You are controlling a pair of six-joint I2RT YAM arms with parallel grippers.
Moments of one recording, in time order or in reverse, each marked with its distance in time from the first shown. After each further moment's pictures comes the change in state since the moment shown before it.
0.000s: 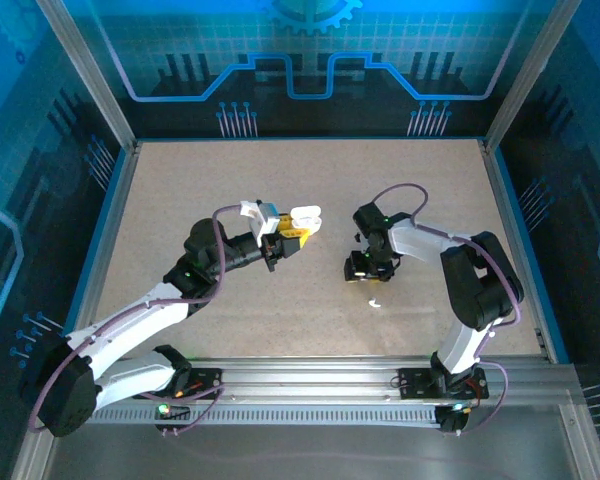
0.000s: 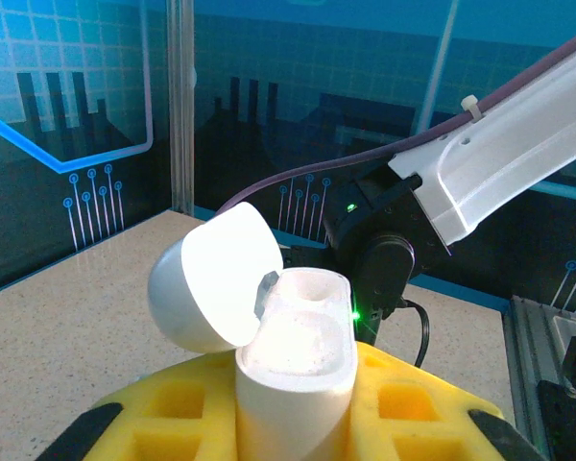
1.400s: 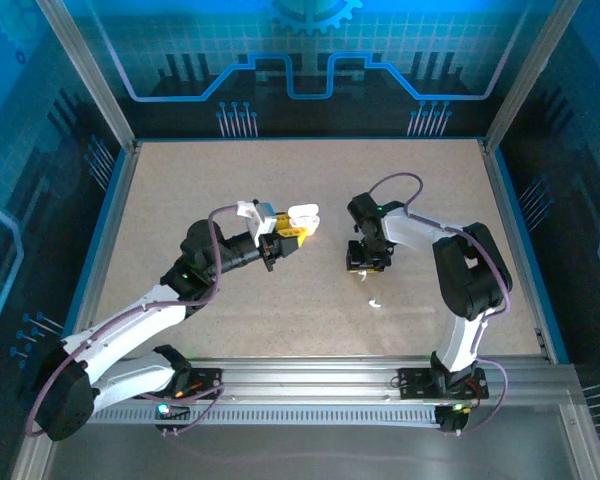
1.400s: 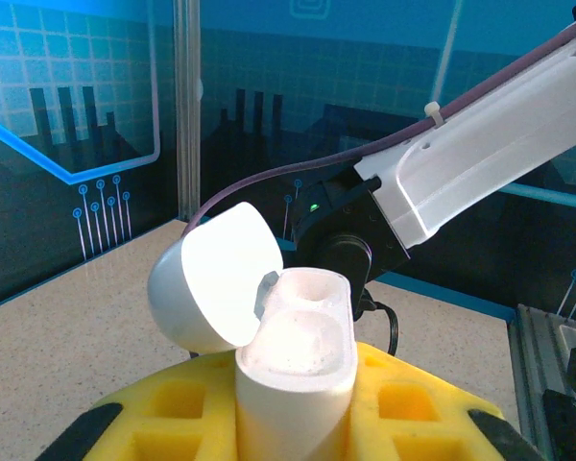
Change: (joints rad) left arm 0.000 -0.026 -0.001 -0.005 -0.016 0.000; right arm 0.000 0.088 0.137 -0.054 0.070 0.037
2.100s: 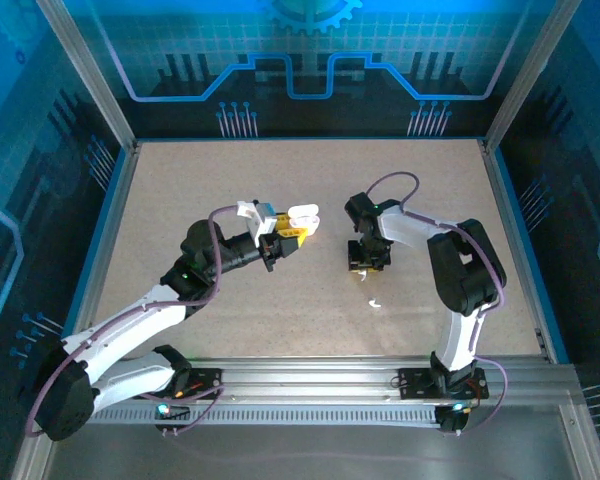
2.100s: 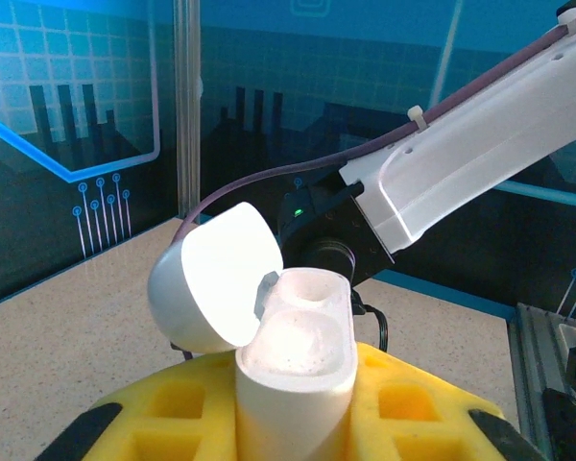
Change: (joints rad) left arm 0.000 0.000 0.000 -0.003 0.000 0.000; right arm 0.005 0.045 0.034 -0.029 0.048 0.015
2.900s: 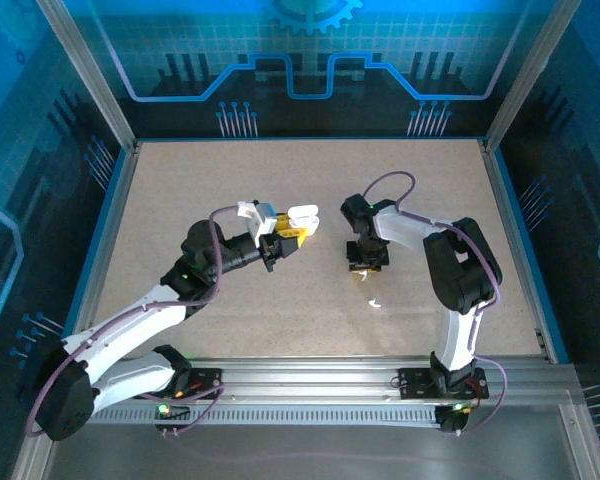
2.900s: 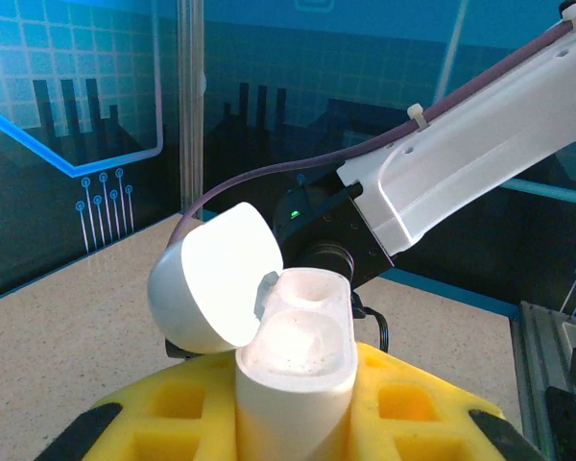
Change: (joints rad) left arm 0.000 0.000 -0.004 -0.005 -0.007 0.000; right arm 0.023 0.019 0.019 -0.021 0.045 0.032
